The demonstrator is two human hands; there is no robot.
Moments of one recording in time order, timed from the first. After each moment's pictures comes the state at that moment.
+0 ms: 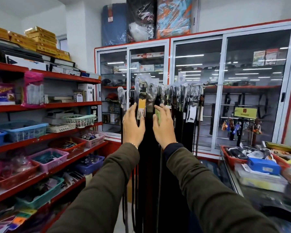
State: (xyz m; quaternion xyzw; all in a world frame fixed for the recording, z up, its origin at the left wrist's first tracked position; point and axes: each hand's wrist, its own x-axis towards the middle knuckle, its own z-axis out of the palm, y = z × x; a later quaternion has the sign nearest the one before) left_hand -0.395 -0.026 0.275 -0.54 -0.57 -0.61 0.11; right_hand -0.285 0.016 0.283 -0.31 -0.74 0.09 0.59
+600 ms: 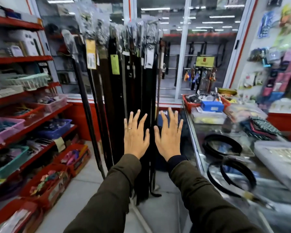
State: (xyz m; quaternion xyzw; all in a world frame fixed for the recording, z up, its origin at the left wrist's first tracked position) left_hand -0.252 -0.052 0.076 -0.68 -0.60 -0.40 0.12; right_hand -0.121 -0.034 0.079 -0.57 -0.71 -0.09 0.40
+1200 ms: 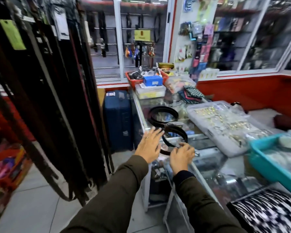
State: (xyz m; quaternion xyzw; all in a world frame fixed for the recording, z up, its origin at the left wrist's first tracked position) left_hand -0.031 -0.078 -0.020 -0.90 -0.40 -0.17 -0.09; right_hand 0.093 -0.140 -0.041 -0.85 -0.32 0.11 0.40
